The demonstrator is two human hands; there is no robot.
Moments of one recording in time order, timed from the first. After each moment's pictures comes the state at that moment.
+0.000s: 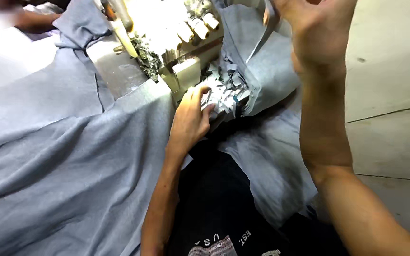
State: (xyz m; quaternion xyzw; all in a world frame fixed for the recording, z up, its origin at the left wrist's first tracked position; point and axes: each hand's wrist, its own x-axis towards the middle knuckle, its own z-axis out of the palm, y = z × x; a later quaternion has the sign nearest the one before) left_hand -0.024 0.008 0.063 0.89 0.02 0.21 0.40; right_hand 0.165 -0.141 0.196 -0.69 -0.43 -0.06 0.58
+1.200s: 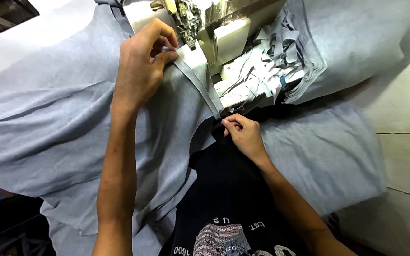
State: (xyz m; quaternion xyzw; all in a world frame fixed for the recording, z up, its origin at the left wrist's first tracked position) left_hand -0.064 0.148 0.106 0.94 0.06 0.20 0.26; right_hand -0.002 -0.142 -0.030 -0.82 -0.29 0.17 0.46
